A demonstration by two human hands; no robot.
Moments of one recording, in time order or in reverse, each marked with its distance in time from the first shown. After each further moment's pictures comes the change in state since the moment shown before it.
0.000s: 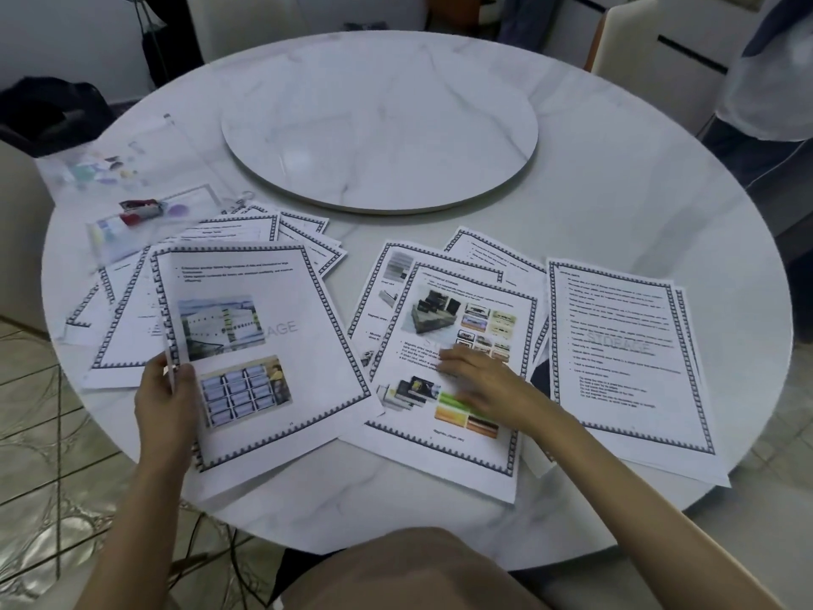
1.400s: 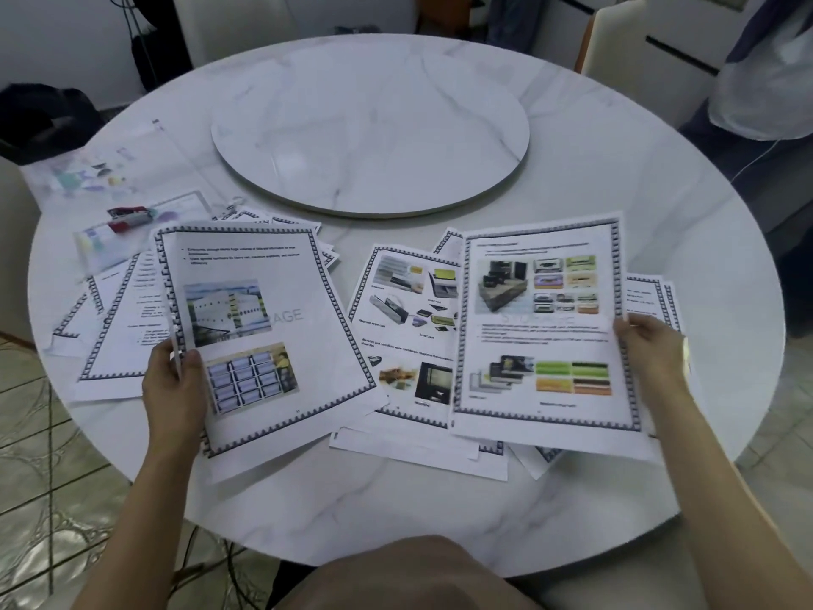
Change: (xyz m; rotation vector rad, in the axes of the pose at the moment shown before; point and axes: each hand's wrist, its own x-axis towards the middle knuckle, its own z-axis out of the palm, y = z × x) left_hand 0.007 0.018 0.019 -0.043 -0.007 0.062; right_hand -0.067 0.070 -0.083 0.616 0.898 0.941
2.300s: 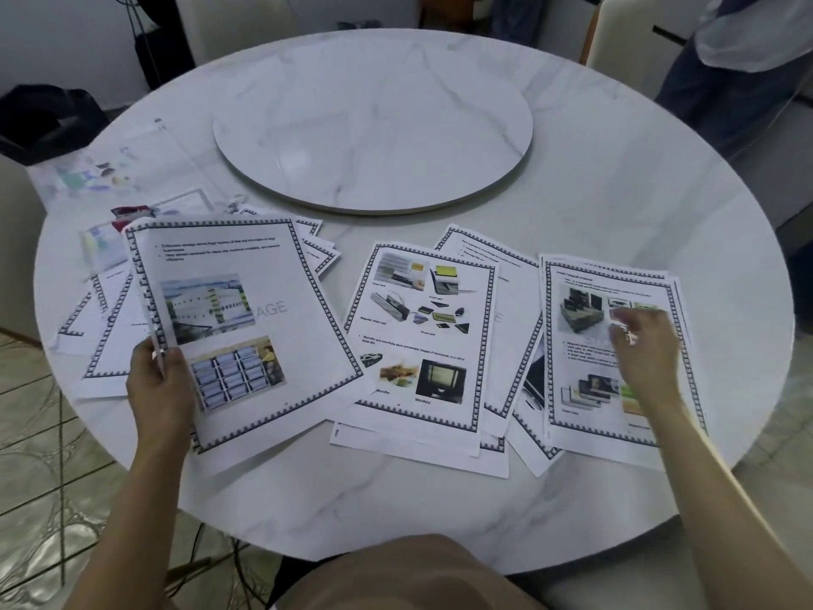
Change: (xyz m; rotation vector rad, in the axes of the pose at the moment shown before) left_hand 0.009 -0.005 -0.008 -0.011 0.074 -0.025; right_hand 0.008 0.021 0.009 -0.428 0.020 -0.296
